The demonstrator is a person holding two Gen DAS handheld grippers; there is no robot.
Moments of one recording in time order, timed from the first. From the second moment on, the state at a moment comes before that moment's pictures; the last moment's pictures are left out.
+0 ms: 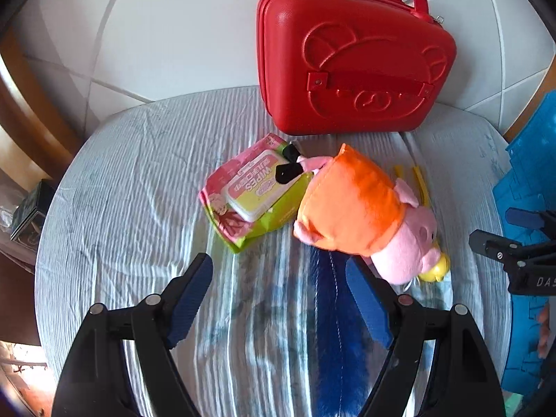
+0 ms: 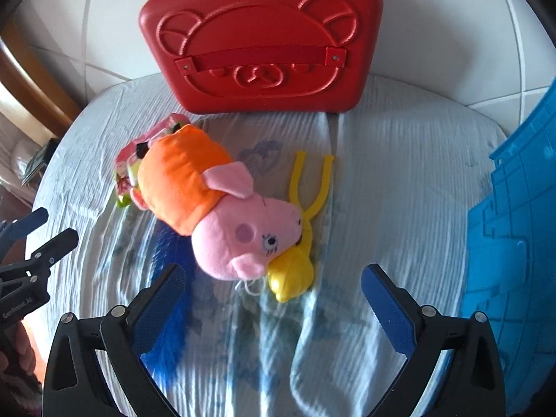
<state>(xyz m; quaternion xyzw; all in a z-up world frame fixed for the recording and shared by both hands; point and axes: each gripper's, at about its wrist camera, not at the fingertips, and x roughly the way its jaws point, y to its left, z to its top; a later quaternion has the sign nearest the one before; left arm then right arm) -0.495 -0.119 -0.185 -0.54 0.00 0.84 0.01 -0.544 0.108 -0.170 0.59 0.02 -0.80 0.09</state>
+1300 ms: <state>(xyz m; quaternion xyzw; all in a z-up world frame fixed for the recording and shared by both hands) -0.369 -0.150 -0.202 -0.53 -0.01 0.84 0.07 -0.421 0.037 -0.295 0.62 0.13 -0.76 0.17</state>
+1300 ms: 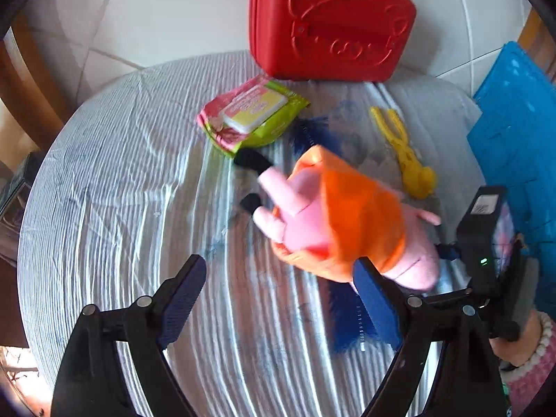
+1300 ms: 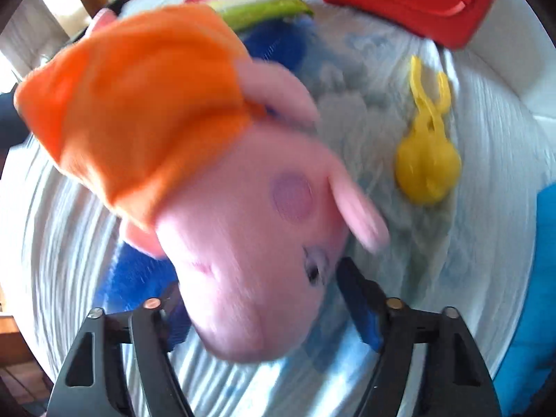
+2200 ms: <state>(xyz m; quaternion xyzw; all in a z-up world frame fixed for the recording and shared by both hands) -0.320 -0.143 -0.233 -0.55 0.03 0.83 0.08 -0.428 0.087 -0.271 0.60 0.10 -0.79 0.05</state>
